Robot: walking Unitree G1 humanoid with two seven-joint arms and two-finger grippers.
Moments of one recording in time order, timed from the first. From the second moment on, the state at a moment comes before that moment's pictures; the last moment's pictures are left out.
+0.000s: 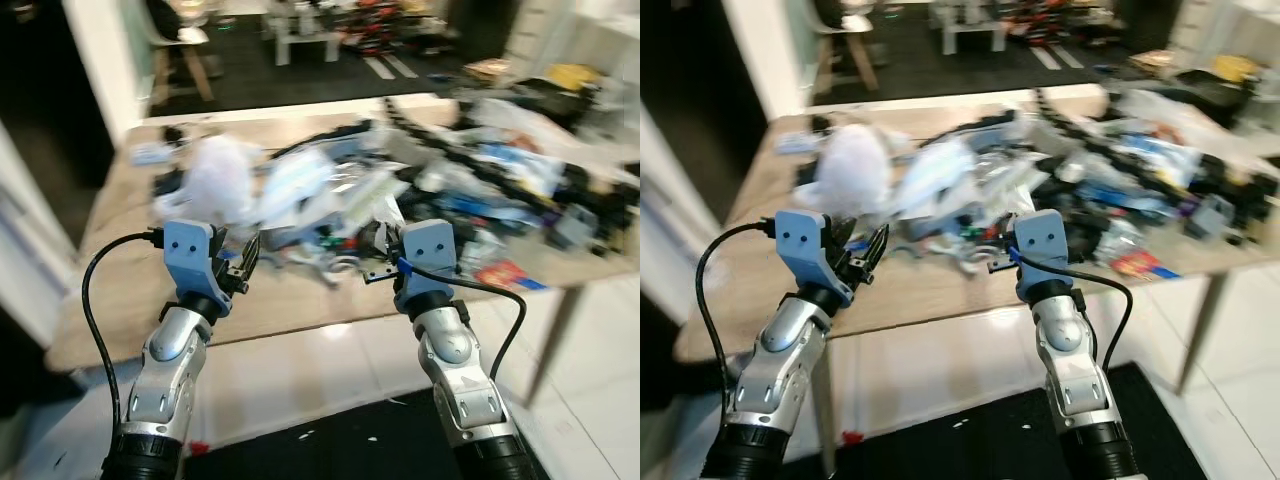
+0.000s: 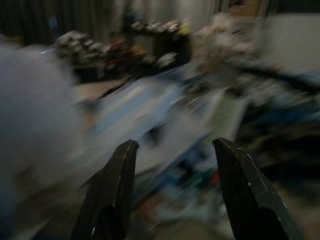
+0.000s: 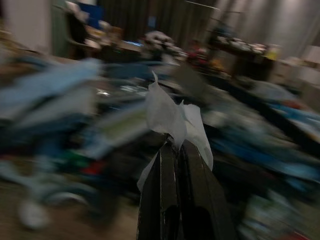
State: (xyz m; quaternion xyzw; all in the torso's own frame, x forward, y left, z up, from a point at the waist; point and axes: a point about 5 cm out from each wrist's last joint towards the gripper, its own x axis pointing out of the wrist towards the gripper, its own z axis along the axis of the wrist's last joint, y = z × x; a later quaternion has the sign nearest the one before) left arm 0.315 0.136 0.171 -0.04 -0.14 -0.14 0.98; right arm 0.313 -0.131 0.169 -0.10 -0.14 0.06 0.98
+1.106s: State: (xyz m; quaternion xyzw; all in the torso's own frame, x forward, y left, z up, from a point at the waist) left arm 0.317 0.142 0.175 -0.02 -0.14 -0.13 0.98; right arm 0.312 -0.125 0.168 -0.09 -0.14 0.07 0.98
